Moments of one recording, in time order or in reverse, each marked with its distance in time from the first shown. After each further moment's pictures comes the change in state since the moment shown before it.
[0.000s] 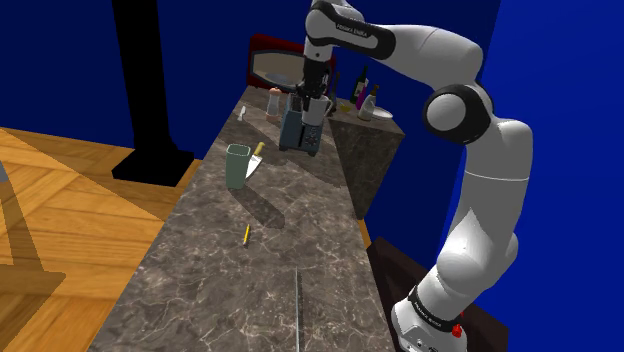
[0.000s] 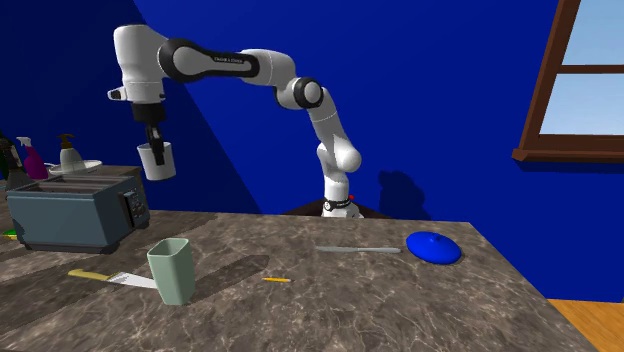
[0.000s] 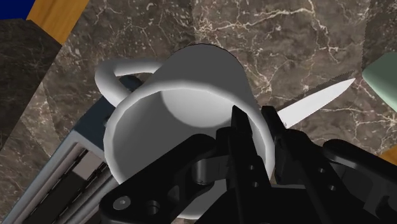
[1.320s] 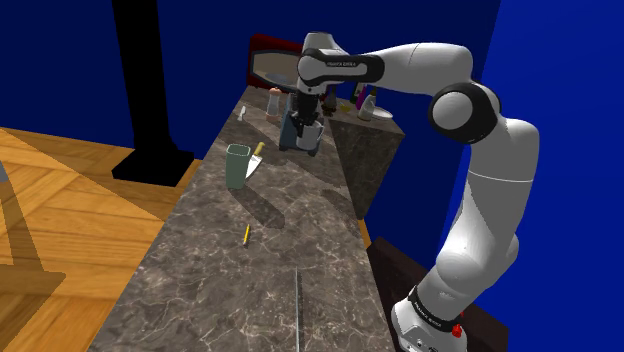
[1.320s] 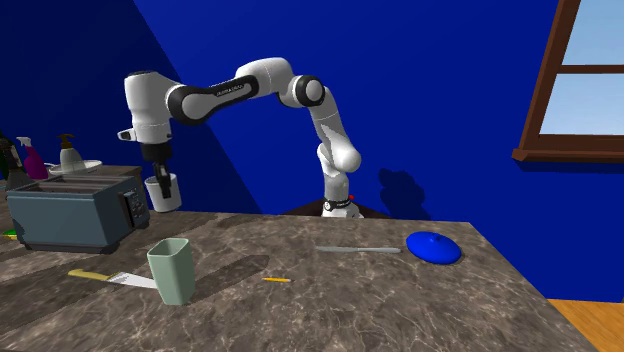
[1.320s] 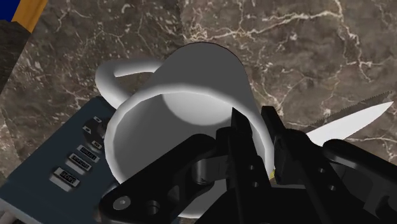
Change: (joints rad) arm -0.015 -0.036 -0.002 -0.324 0.001 0.288 0.019
